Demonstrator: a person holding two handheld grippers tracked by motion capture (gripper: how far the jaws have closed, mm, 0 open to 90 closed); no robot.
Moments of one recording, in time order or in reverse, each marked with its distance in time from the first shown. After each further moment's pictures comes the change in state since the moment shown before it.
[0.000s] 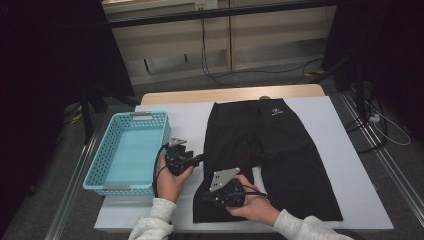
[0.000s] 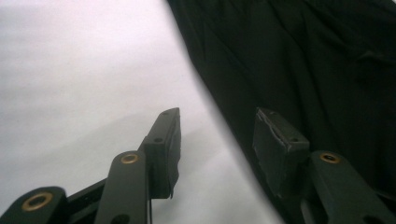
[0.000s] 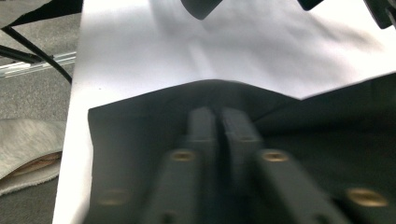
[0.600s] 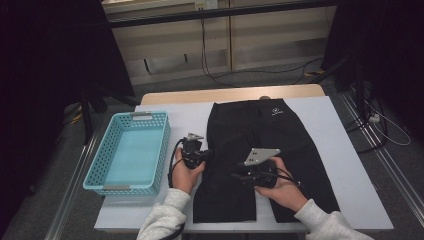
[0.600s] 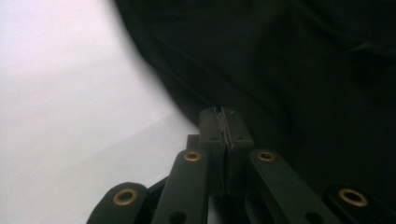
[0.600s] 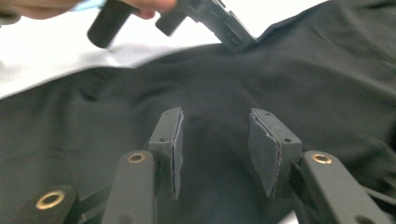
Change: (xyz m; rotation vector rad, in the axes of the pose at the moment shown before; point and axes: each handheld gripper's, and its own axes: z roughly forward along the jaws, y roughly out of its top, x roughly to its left) left arm -0.024 0.019 0.040 0.042 -0.049 0.065; right arm -0.053 -0.030 -0.072 -0.058 -0.258 0.156
